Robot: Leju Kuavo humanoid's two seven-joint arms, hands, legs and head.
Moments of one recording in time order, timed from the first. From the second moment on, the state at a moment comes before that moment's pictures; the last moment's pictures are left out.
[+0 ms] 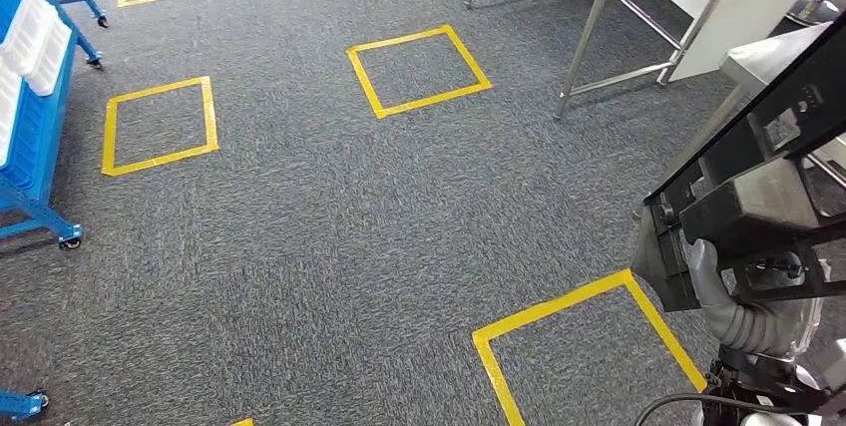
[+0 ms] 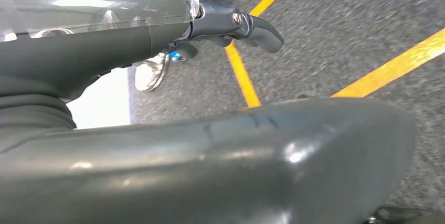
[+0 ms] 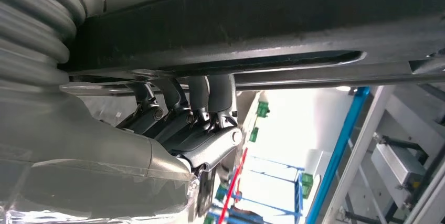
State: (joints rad) left arm 0.00 -0.22 -0.32 -0.16 0.06 0.70 0.06; right arm 0.26 -0.28 -0.12 -2.05 -0.14 -0.34 -0.54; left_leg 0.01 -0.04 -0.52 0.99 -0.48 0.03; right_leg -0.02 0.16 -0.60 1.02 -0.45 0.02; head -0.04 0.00
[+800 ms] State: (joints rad) left arm 0.03 -0.15 -0.26 -0.16 0.10 0.61 -0.22; right arm 0.36 -0.29 -0.20 -2.05 -0.15 -0.37 -0.60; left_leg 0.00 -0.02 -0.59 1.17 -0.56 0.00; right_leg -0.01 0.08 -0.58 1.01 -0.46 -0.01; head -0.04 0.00
